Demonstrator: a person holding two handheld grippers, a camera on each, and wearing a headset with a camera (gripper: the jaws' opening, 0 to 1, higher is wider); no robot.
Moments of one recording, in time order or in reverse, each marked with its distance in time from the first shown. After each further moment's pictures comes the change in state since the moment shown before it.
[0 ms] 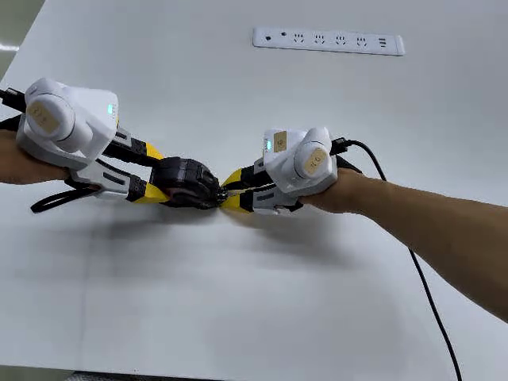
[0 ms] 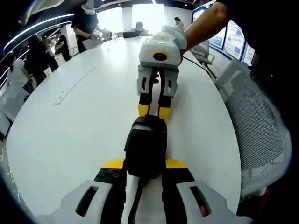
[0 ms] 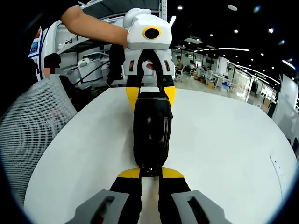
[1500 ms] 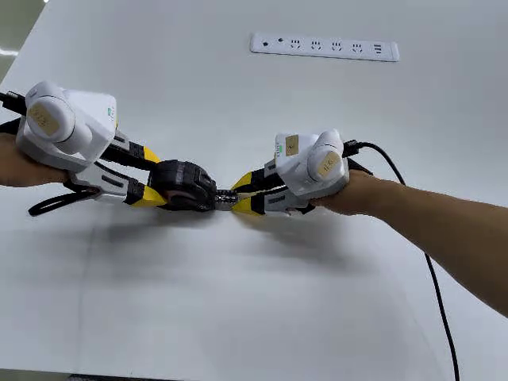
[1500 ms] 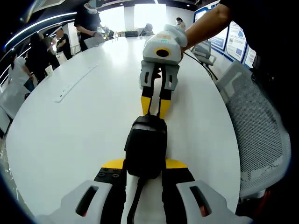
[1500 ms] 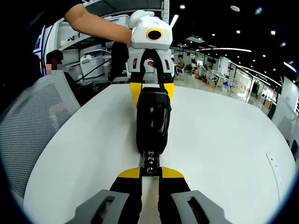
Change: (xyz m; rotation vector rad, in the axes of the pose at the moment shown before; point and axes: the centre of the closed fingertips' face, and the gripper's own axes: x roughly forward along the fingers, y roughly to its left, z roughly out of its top) left arm 0.000 0.000 0.001 -0.019 0.003 0.002; right arm -0.018 -0.002 -0.014 -0.021 0.026 0.001
